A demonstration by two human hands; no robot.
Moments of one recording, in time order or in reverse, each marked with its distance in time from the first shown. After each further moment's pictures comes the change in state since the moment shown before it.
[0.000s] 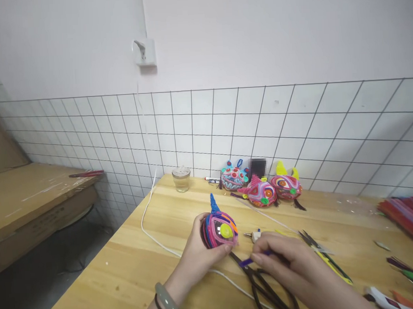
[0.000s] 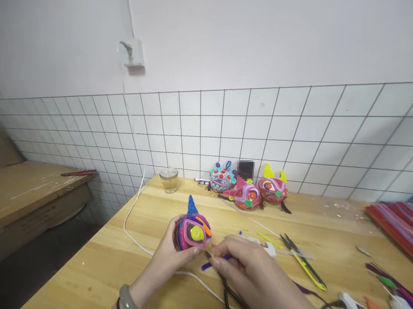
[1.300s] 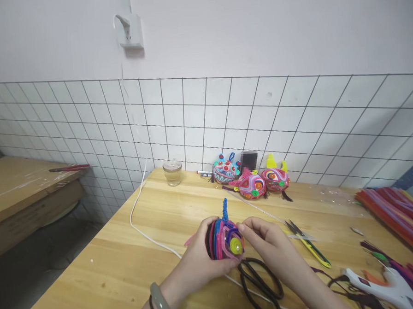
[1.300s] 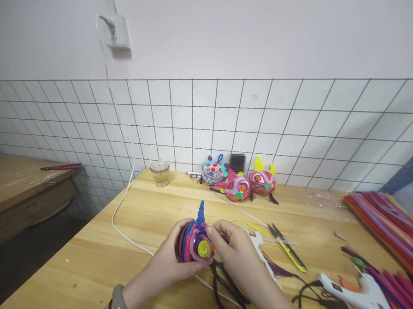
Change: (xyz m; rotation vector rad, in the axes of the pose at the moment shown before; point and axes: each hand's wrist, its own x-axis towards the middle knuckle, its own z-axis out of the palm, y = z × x) left_hand -0.010 -0.007 0.016 0.189 -0.158 -0.107; right_hand 0.017 0.027 0.025 0.273 0.138 0.247
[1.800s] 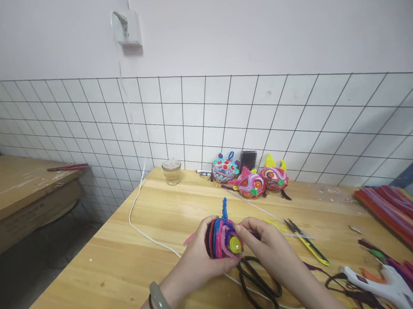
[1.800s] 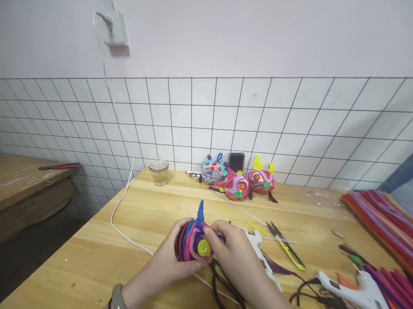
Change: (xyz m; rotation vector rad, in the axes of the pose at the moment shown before) left_hand 0.000 0.006 0.001 -0.019 -0.034 -0.023; right_hand 0.000 -0.003 0.005 -0.126 0.042 0.024
